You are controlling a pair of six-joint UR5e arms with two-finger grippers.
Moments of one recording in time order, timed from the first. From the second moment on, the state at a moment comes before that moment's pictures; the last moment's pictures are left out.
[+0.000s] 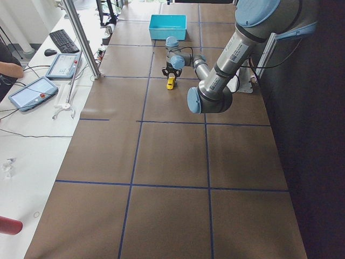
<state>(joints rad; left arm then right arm) -0.48 -2.38 -1.39 -1.79 -1.90 0.37 1.47 -1.58 1.70 -1.64 2.31 0.15</state>
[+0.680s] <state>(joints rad) -0.48 -2.25 -1.49 -1.85 -1.91 0.37 1.47 -1.58 1.70 -1.64 2.32 0.15</state>
